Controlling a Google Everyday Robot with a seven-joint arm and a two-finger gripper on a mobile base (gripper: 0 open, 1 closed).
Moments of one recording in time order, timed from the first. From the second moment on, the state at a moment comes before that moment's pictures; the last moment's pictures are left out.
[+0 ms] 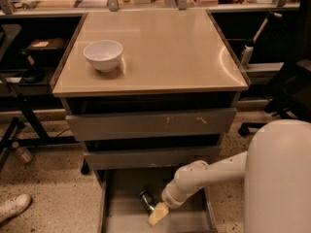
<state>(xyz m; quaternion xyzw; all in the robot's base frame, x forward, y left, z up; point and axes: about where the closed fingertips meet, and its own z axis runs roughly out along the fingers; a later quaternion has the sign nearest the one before) 0.436 -0.028 0.349 -0.42 0.88 0.19 0.07</state>
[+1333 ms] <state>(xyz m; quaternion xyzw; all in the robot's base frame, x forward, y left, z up) 0.449 -0.002 0.248 -0.37 0.89 0.26 0.11</state>
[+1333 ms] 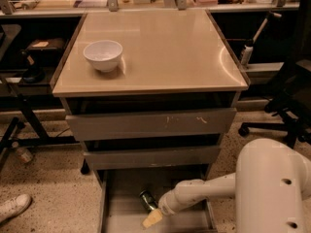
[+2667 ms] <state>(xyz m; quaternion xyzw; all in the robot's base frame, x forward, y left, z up) 0.494 0.027 0.153 -0.31 0.90 0.26 0.17</state>
